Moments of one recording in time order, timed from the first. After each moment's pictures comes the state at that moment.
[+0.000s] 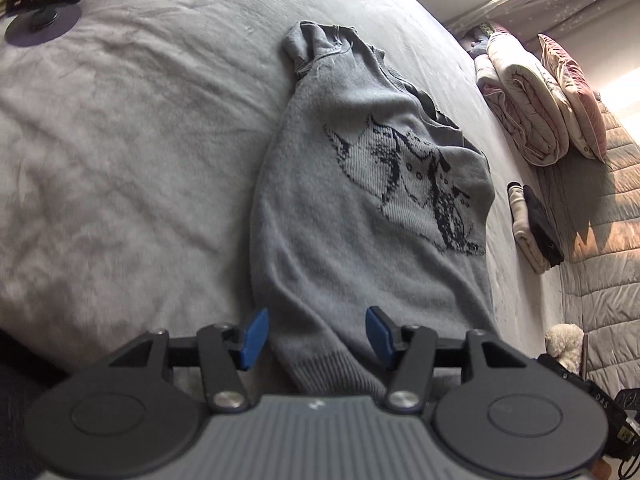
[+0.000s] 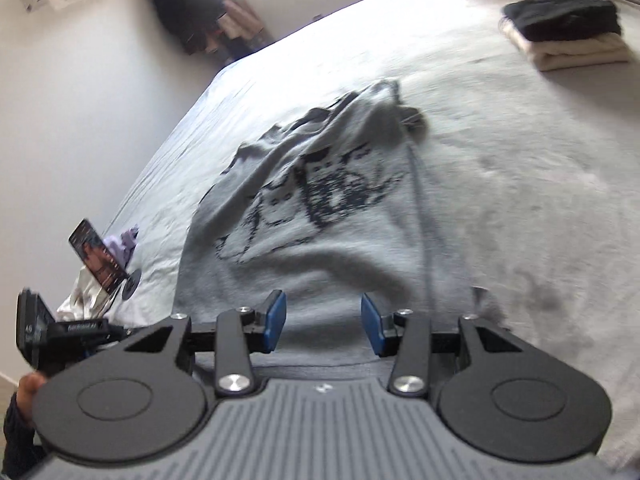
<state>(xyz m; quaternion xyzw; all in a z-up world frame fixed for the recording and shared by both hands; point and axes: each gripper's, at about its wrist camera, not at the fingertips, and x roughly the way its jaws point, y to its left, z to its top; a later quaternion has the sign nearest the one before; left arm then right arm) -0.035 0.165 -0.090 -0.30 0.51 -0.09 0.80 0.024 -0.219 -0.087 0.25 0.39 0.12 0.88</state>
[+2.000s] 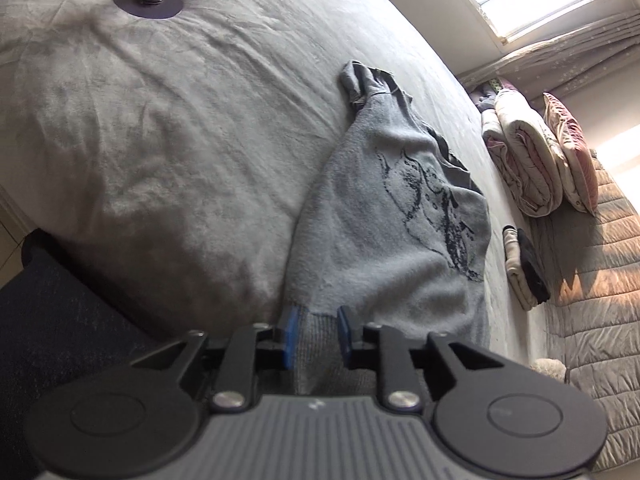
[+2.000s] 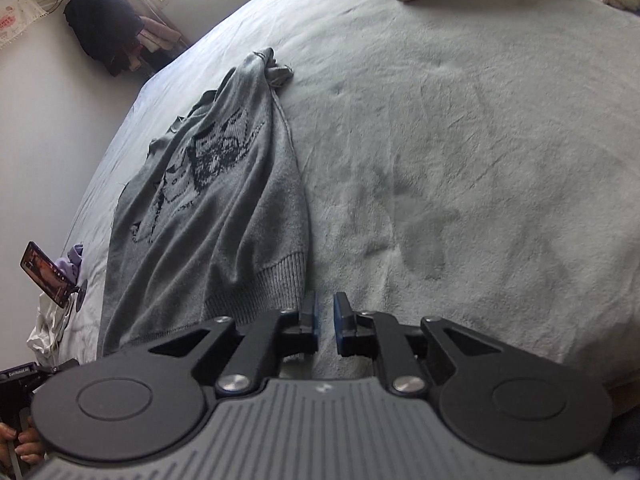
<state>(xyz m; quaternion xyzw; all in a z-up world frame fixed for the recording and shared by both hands) -0.098 0.215 -0.101 -0.35 0.46 -0.05 0.81 -0.017 -0.261 -0.153 0.30 0.44 0.04 0.85</state>
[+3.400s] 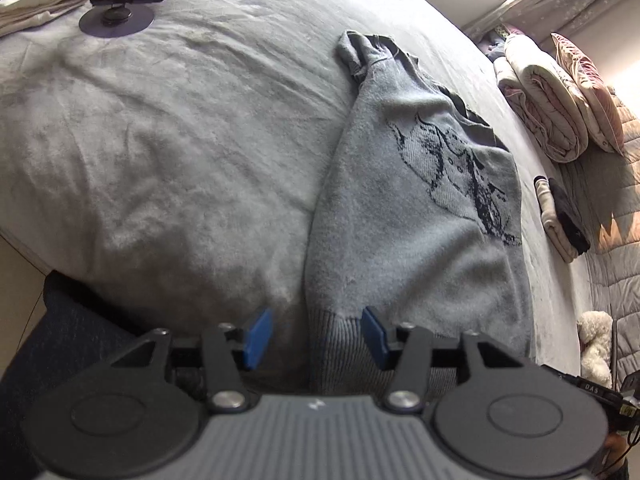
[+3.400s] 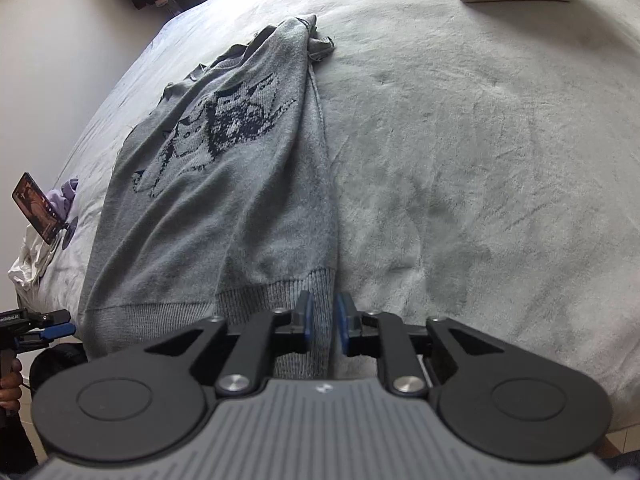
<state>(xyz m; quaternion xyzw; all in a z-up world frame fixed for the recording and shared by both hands) -0.073 0.205 -0.092 -0.26 0.50 -0.06 0.82 0.016 -0.249 -0.131 0.21 0.47 0.08 0.85</state>
